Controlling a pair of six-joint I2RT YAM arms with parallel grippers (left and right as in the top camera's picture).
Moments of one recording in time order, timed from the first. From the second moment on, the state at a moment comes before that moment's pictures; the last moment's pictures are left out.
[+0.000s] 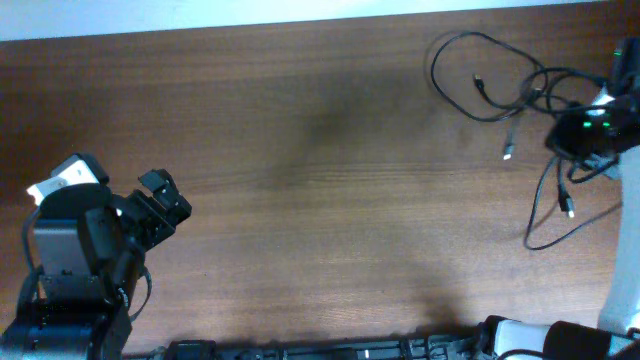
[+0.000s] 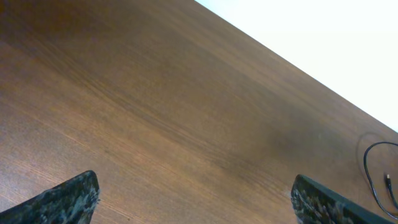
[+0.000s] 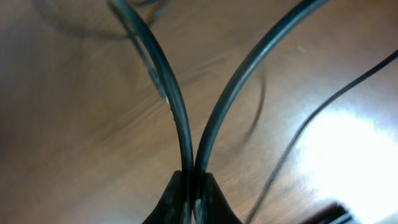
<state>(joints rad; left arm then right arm) -0.07 0.89 1.39 -1.20 -0.19 -0.57 -0.32 1.47 1.64 -1.39 0.05 0.37</state>
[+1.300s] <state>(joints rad) -0.07 0.89 1.39 -1.20 -0.19 -0.57 -0.54 1.76 1.73 -1.00 0.17 1.11</state>
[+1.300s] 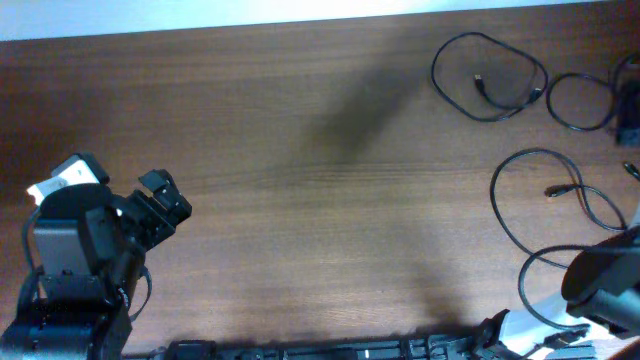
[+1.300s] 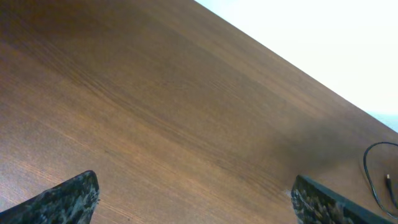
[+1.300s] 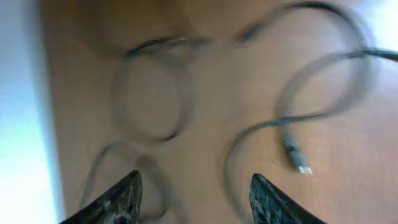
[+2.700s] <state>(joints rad) -0.07 0.89 1.39 -1.20 -0.19 -0.57 -0.08 0.19 1.26 -0.49 -0.27 0.43</state>
